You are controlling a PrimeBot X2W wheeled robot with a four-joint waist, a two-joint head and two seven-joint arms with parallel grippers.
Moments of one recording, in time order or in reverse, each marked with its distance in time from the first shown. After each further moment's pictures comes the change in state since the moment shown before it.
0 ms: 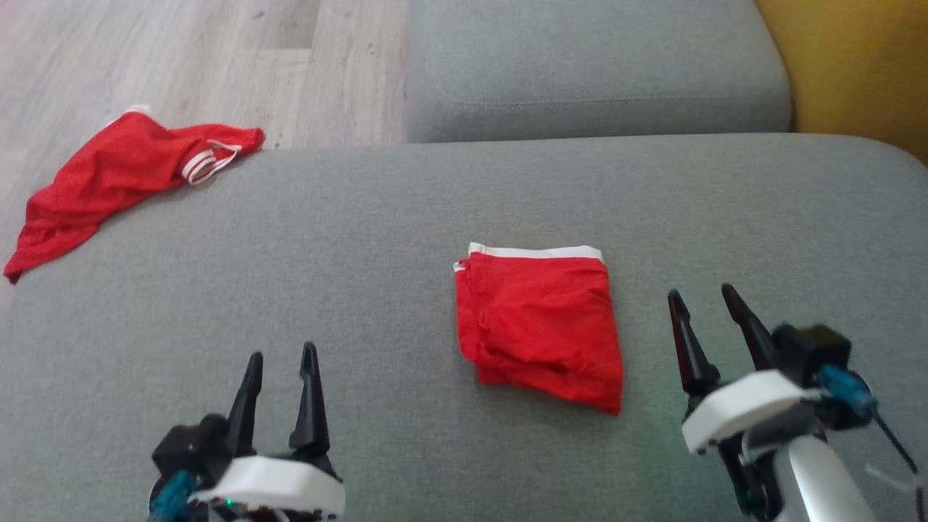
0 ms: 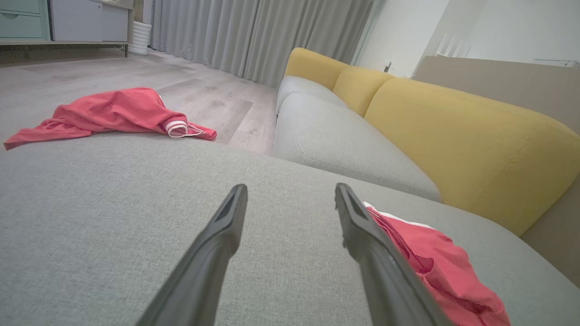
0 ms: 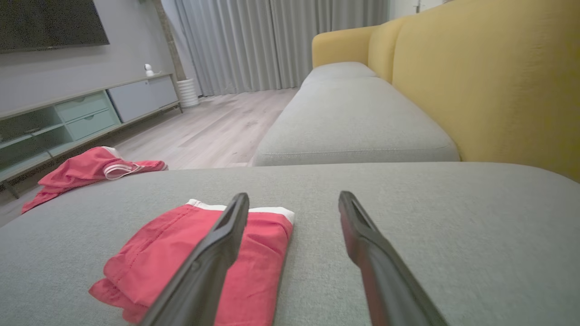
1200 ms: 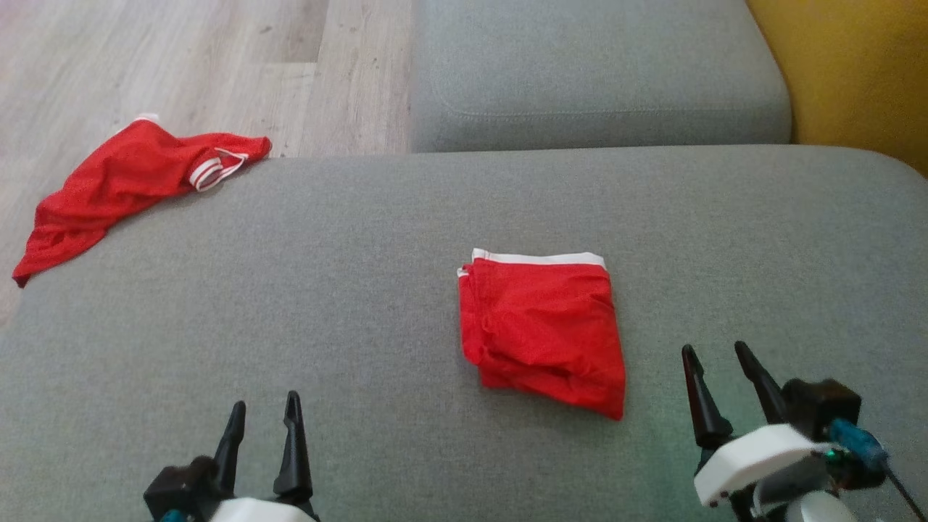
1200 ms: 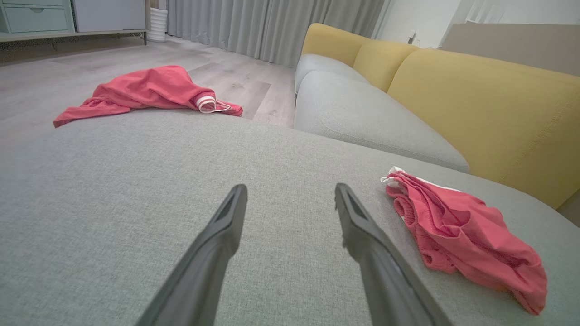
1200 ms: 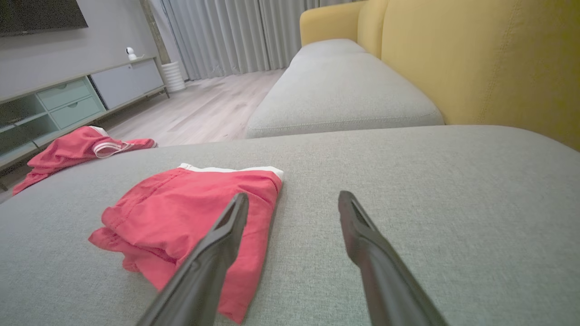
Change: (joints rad) left arm 0.098 0.044 0.004 0.007 0.016 0.028 0.011; right arm 0.162 0.018 -0.047 -0.066 -0.017 0.000 -0.002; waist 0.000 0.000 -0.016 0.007
